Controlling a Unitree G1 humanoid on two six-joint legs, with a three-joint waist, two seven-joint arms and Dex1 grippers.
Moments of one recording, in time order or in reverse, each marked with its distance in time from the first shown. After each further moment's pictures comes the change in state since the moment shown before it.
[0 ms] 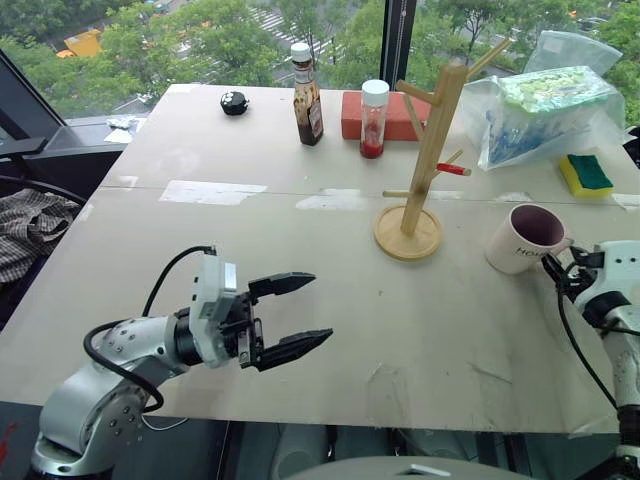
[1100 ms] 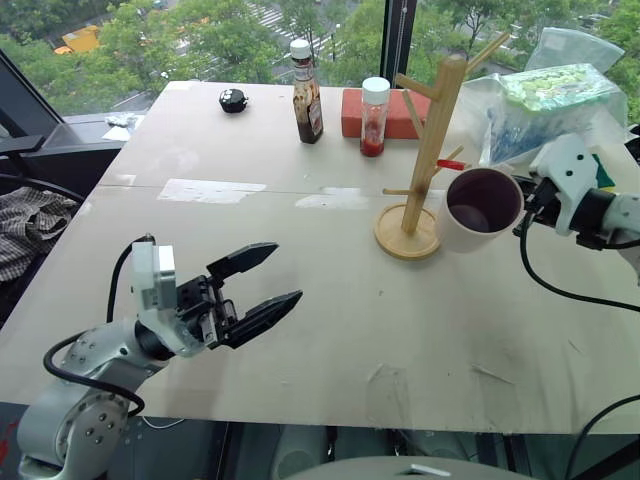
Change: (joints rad) left arm 0.035 -0.091 0.149 -0.001 -0.110 -0.047 0.060; right arm -0.391 -0.381 0.350 -0.384 0.012 0.294 0.368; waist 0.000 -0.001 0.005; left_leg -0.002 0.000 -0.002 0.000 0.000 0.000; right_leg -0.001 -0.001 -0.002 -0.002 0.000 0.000
